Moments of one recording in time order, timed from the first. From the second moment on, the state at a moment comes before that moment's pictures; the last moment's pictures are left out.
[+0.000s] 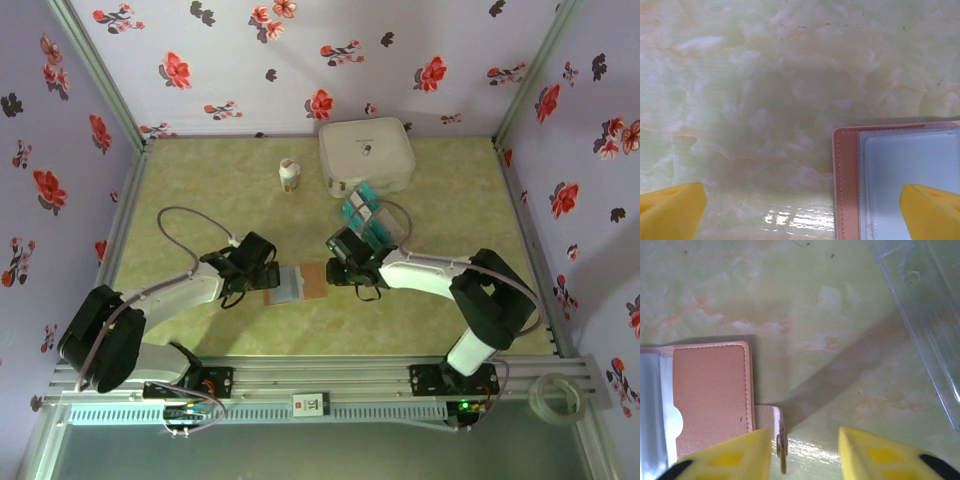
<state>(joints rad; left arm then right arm) -0.69 1.35 0.69 -0.51 -0.30 -0.69 0.84 1.63 0.87 -0.31 0.06 0.72</state>
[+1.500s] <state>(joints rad) -0.71 1.38 0.73 -0.48 -0.27 -0.67 0.58 1.50 1.28 -0.76 0.18 0.36</state>
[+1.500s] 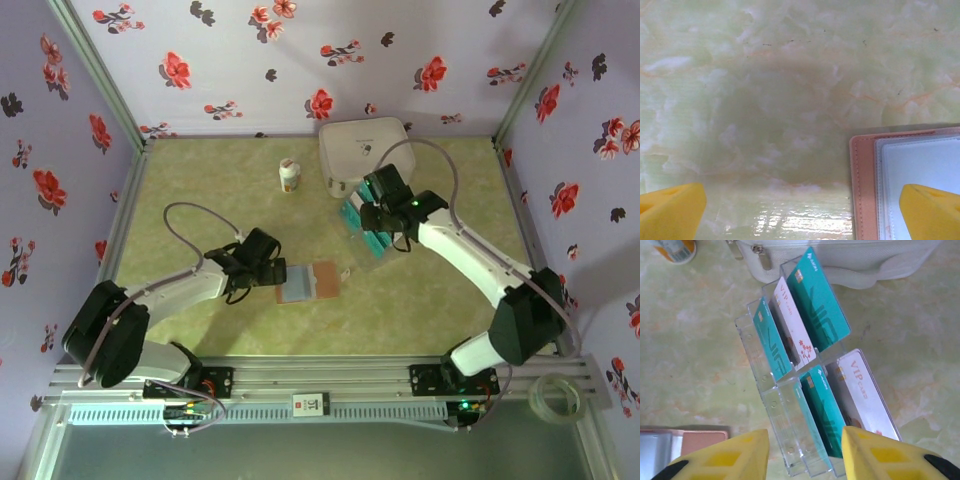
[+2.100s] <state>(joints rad) -0.71 1.40 0.74 -0.47 -0.25 -0.67 0.58 1.72 1.33 -0.87 0.19 0.26</state>
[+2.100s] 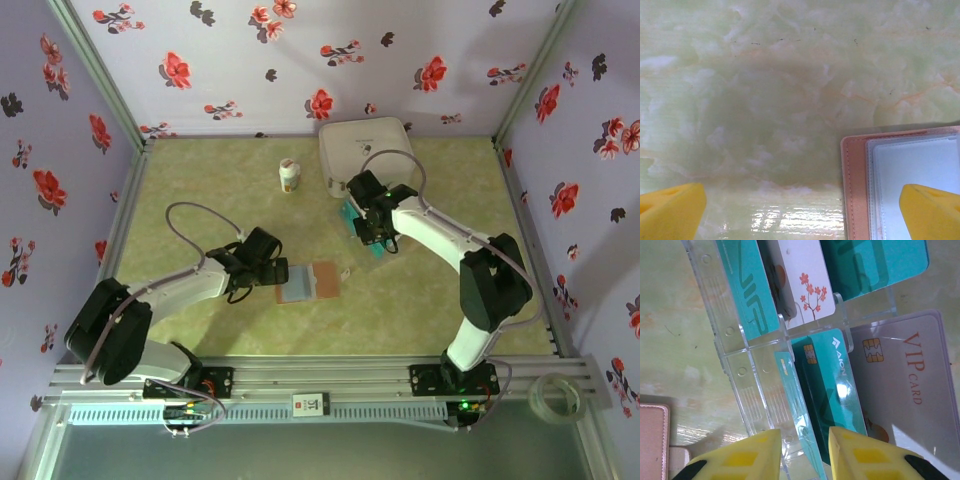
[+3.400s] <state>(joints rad) -0.71 1.42 0.74 -0.46 -0.23 -0.66 0.59 1.78 1.39 -0.92 0.17 0.18</state>
